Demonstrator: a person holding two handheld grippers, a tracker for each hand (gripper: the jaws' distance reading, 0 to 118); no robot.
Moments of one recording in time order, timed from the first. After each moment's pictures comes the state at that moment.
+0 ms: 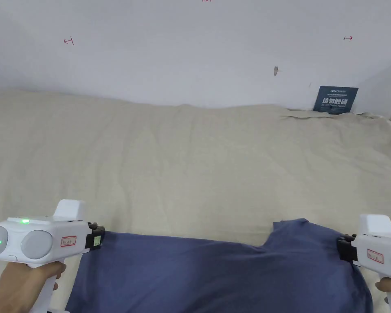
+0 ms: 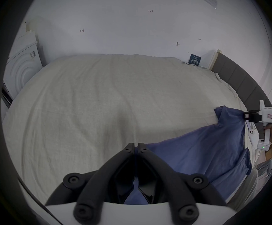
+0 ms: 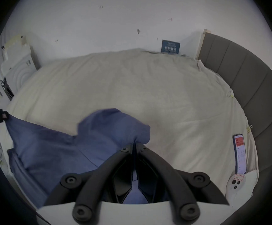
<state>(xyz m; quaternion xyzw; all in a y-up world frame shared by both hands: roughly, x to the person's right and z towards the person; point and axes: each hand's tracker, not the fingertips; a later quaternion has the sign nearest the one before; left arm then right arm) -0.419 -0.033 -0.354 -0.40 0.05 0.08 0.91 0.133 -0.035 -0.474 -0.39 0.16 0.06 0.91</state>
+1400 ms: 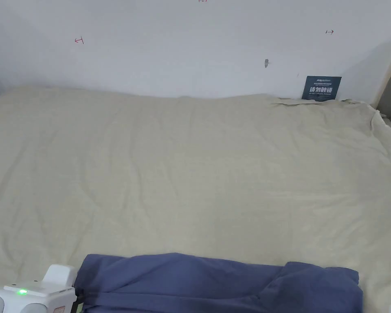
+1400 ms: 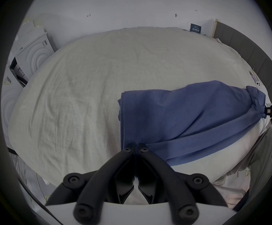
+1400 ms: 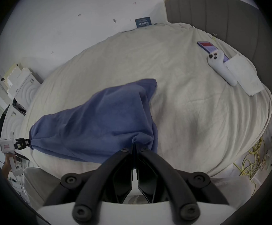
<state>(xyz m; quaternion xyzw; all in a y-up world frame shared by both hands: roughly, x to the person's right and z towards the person) -0.397 -0.127 -0.148 -0.48 0.09 0.02 0.87 0.218 -0.128 -0.224 -0.47 0.10 -0.08 0.87</state>
